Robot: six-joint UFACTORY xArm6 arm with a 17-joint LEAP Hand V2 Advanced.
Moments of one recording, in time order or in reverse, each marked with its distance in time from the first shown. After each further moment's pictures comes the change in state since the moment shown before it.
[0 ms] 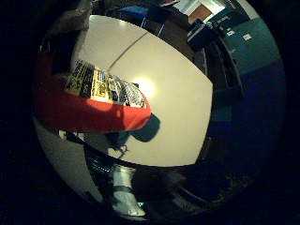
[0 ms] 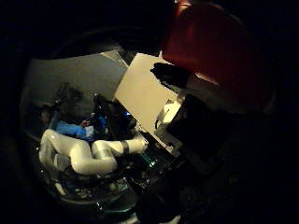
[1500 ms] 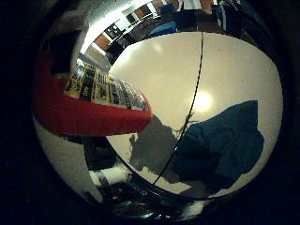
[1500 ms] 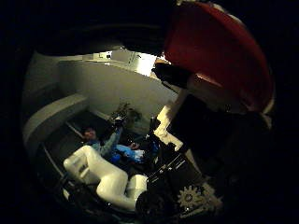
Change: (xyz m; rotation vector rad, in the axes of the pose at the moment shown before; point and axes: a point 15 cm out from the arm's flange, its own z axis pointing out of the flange) arm -0.041 -0.024 0.128 0.199 -0.639 0.139
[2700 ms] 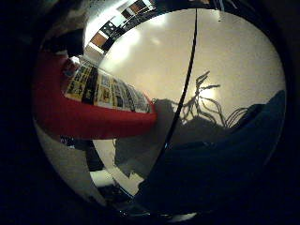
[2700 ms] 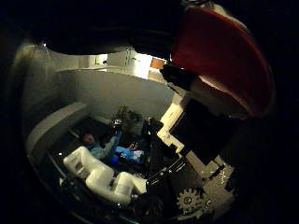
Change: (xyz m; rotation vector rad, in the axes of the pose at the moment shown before) arm 0.085 0.022 0.039 -0.063 -0.058 0.071
